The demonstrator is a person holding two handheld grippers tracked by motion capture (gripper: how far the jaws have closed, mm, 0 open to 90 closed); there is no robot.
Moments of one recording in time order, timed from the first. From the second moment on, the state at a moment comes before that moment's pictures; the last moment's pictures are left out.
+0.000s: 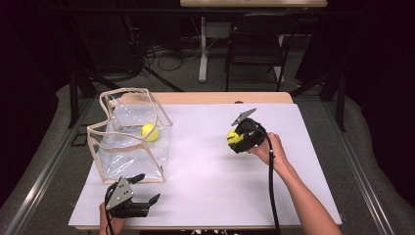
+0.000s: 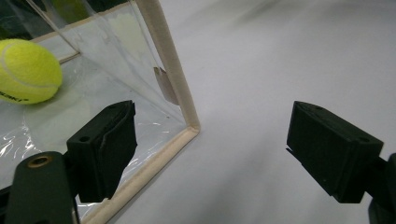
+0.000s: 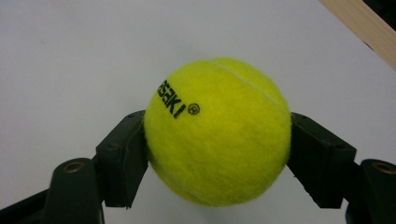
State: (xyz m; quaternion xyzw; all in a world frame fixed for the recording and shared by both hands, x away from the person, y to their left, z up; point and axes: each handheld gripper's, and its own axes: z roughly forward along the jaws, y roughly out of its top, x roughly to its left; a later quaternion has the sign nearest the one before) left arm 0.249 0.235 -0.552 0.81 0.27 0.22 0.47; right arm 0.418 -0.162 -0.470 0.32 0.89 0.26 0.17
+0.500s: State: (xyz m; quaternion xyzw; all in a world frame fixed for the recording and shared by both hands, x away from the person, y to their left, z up) left arm 0.249 0.235 -0.552 0.81 0.27 0.22 0.47; right arm 0.423 -0.157 -0.458 0.31 0.90 0.26 0.18
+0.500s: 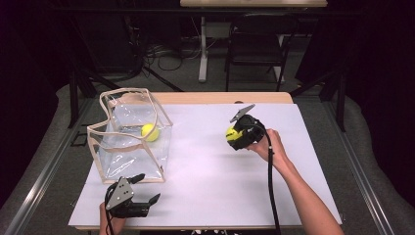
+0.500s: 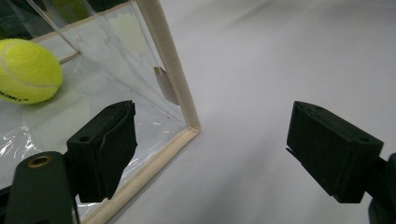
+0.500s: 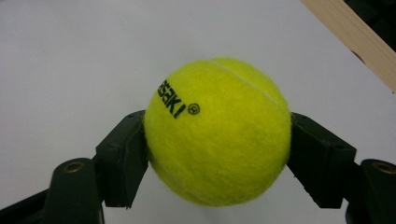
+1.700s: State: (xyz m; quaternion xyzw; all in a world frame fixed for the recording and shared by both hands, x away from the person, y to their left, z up) left arm 0.249 0.236 -0.552 0.81 0.27 0.23 0.47; right arm 0.430 -0.151 -0.428 0.29 0.90 0.26 0.20
